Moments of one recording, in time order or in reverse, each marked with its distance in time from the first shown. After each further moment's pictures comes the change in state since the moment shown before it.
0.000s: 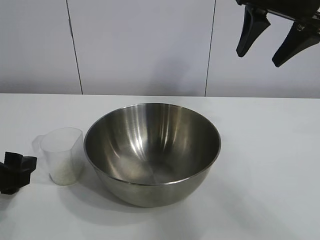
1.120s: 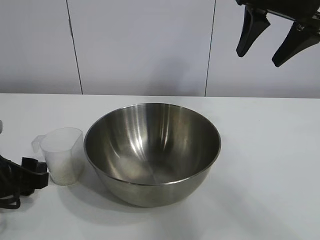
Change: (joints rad) left arm 0.000 0.165 -0.138 -0.016 0.001 -0.014; right arm 0.000 0.000 0.000 0.000 -0.002 -0.001
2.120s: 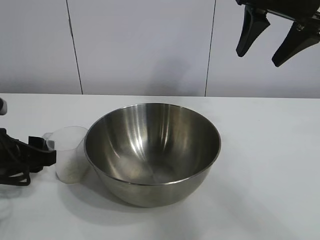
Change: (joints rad) left arm 0.001 -0.049 -0.049 0.000 -0.002 0.005; right arm 0.000 0.000 0.000 0.003 -0.001 0.000
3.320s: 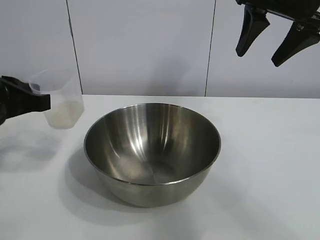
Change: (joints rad) left arm 0.001 -0.481 -0.027 0.165 0.404 0.073; right arm 0.000 0.000 0.000 0.001 -0.001 0.000
